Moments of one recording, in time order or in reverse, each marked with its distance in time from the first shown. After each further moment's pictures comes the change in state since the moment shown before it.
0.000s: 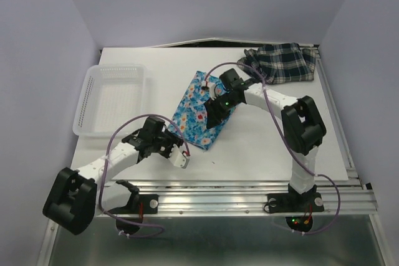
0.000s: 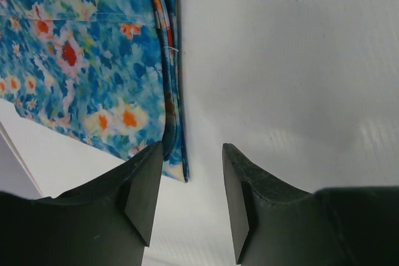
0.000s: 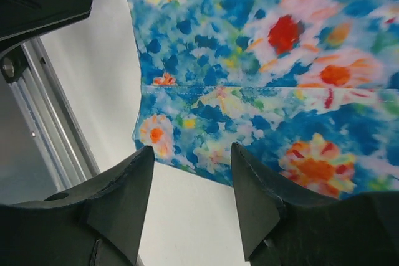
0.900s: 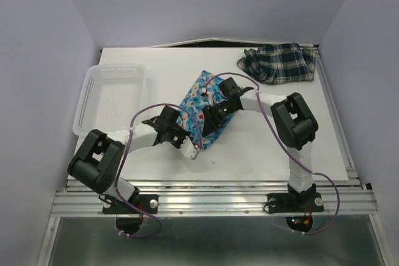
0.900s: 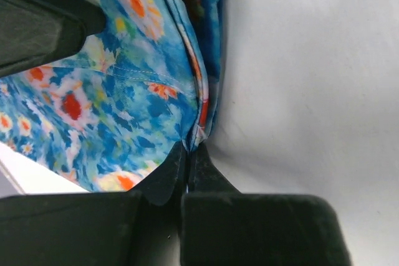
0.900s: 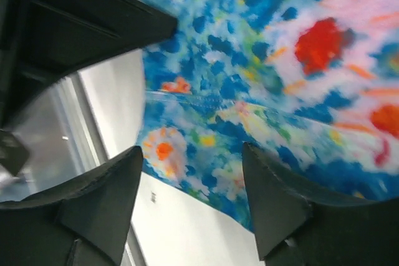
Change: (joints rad) left arm -0.062 0.416 0.175 0.160 -0.013 0.086; right arm -0.013 0.159 -0.095 0.173 -0.156 0.138
